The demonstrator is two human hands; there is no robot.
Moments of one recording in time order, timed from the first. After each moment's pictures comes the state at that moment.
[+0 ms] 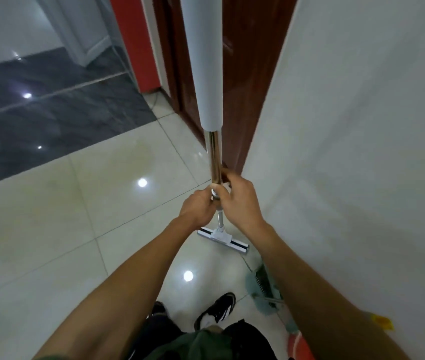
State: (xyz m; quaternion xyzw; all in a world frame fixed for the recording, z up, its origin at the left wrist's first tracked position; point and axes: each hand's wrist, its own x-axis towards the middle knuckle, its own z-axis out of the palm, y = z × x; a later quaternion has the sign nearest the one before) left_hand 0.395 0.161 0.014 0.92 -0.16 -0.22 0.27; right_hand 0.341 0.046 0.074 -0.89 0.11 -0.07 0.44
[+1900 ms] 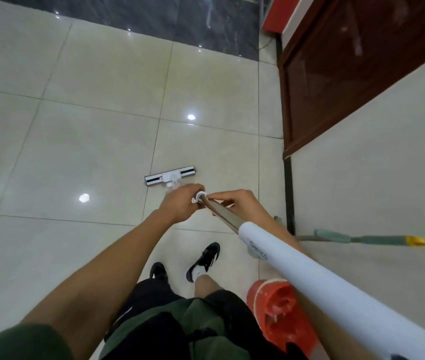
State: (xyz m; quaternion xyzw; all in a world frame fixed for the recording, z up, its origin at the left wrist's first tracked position) left_hand 0.000 0.426 -0.086 0.91 0.03 -0.18 0.38; right_hand 0.033 0.237 0.016 -0.85 -0.15 0.35 0.36
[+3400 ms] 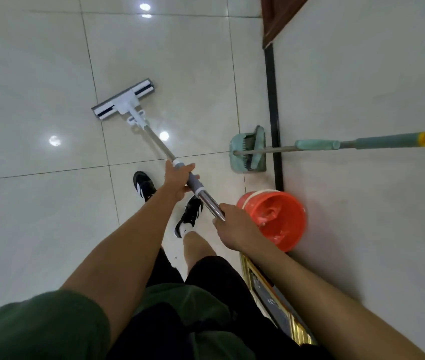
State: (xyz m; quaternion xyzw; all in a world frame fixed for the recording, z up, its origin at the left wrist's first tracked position) left_hand -0.042 0.256 -0.221 0.43 0.52 -0.30 0.68; right_hand -0.101 0.117 -0.065 -0.85 0.11 0.49 0.17
